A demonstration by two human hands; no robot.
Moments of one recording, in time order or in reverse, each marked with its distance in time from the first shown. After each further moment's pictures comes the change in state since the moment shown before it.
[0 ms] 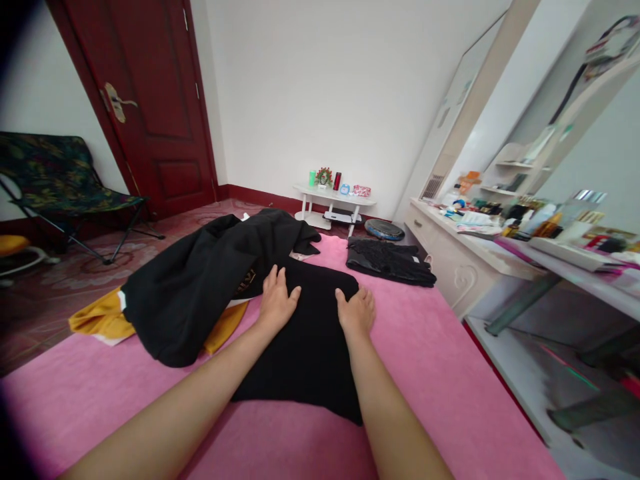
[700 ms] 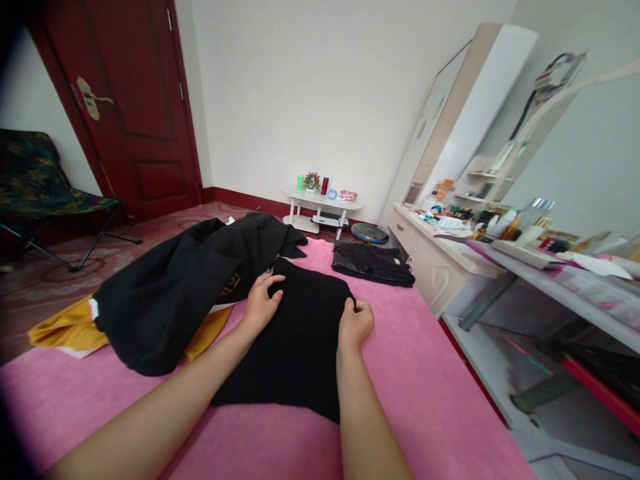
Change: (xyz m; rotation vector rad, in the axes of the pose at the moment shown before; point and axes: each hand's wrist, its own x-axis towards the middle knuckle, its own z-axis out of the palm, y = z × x) left_hand 0.007 -0.011 0.004 -0.321 0.046 0.073; right_hand -0.008 0.032 -0.013 0.372 0.290 0.172
